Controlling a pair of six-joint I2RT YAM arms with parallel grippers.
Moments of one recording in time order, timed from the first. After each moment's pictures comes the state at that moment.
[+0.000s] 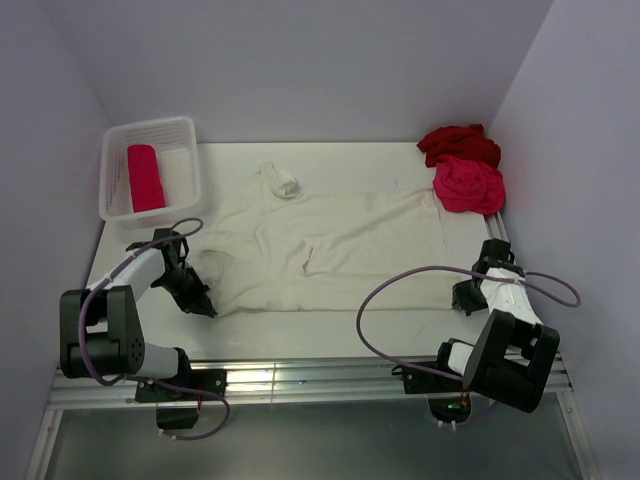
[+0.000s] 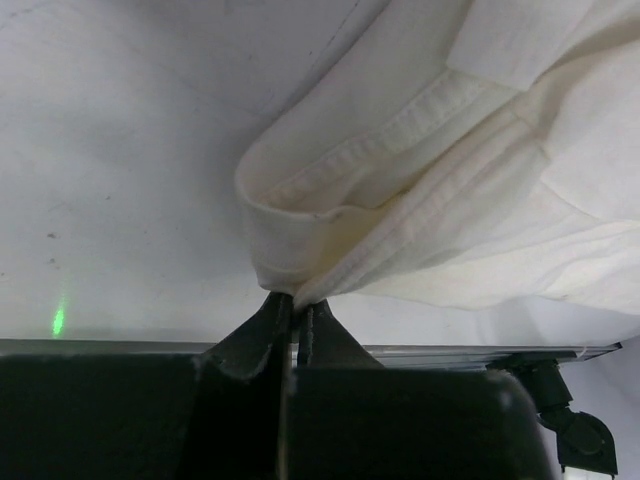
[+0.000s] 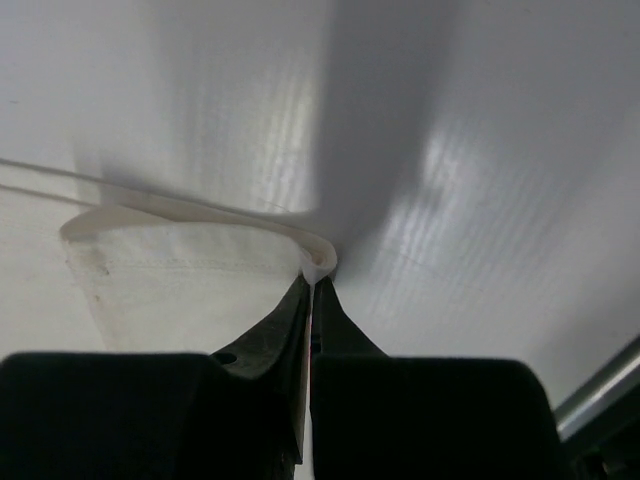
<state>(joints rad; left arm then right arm) 0.06 1.41 0.70 -0.86 0.27 -0.58 -0.42 1.18 0.54 -0.69 0.11 0.98</state>
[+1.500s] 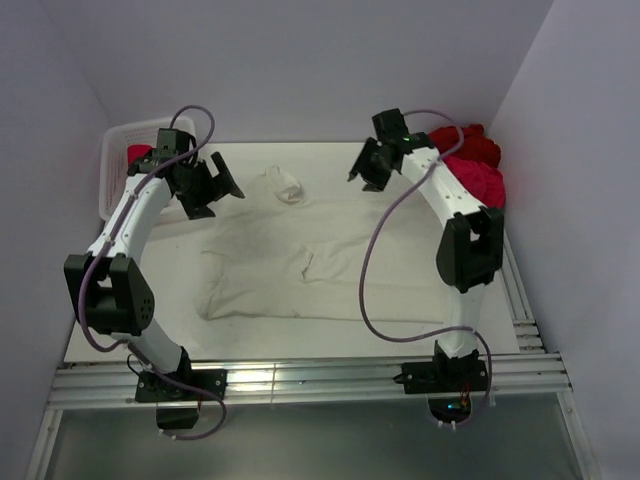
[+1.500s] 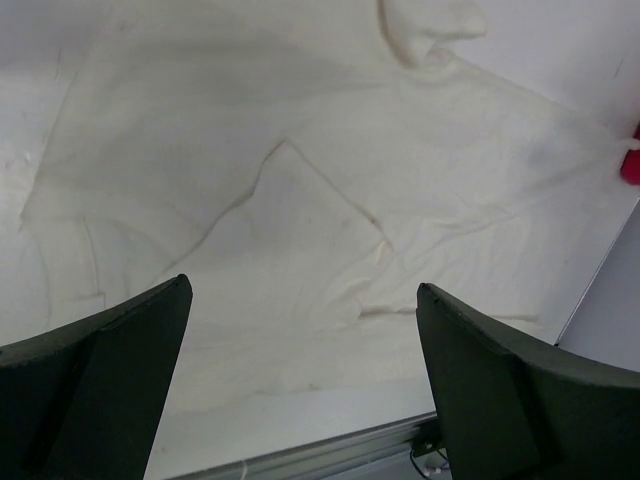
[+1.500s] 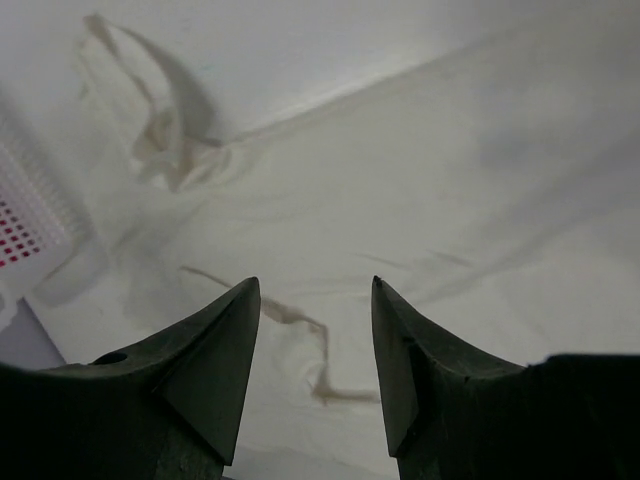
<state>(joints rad) -0.09 1.62 1.49 -0.87 0.27 -0.58 0.26 1.90 1.75 -0.83 -0.07 0.79</state>
